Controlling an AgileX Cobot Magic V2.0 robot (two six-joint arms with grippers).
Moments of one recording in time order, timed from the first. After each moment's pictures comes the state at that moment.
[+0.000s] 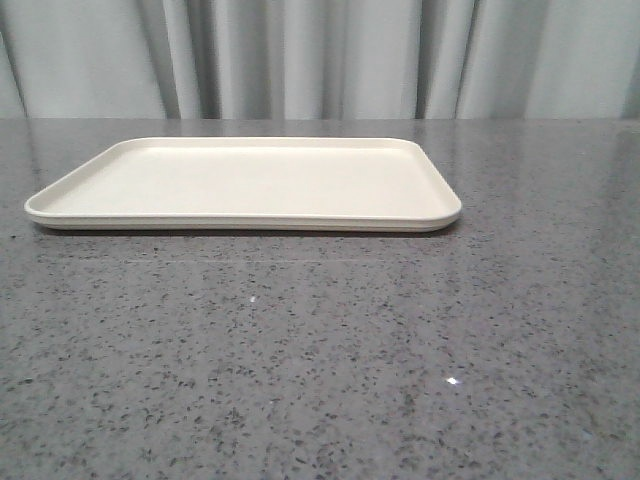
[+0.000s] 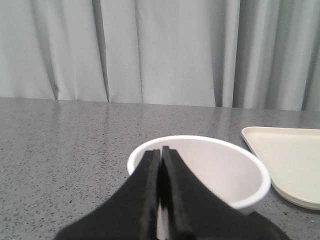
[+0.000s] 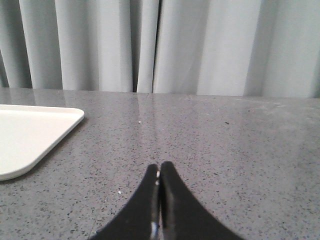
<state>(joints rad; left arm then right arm) 0.07 0.00 0.00 -0.37 0.01 0.27 0.07 -0.01 0.03 0.65 0.00 -0.60</state>
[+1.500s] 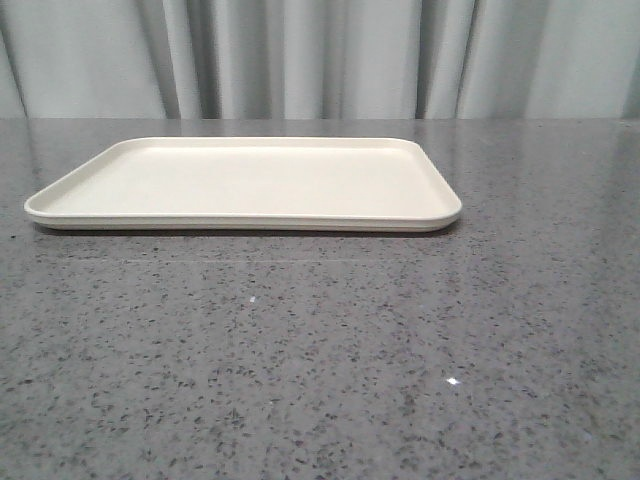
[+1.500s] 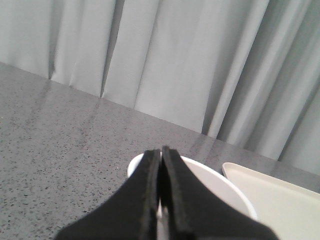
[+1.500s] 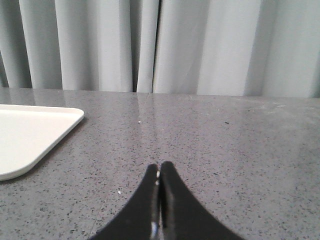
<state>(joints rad) 0.07 0.00 0.00 -0.67 -0.04 0.26 0.07 -0.01 0.03 0.65 0.00 -0.60</state>
